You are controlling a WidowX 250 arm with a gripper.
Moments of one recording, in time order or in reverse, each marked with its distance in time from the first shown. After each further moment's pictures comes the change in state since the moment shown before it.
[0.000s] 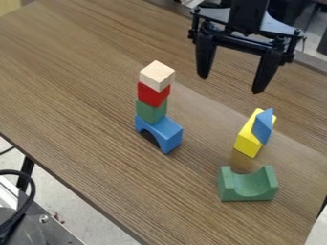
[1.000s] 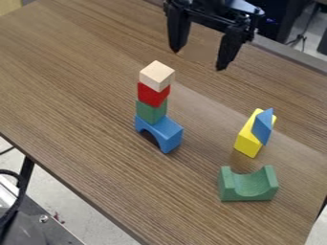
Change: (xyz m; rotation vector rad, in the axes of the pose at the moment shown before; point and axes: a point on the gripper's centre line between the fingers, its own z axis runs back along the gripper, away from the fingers) arm 0.017 0.044 0.011 0.011 0.042 -0.177
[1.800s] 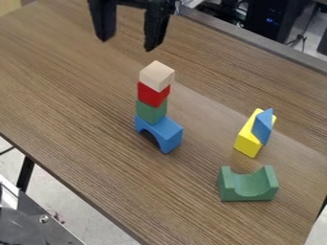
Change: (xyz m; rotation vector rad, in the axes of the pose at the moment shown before) arm -0.038 0.063 0.005 -0.090 0.158 0.115
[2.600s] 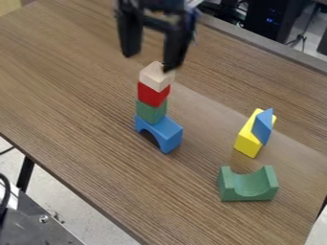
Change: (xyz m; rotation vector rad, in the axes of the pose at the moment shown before) arm 0.024 -0.029 -0.034 0.060 0.027 -0.227
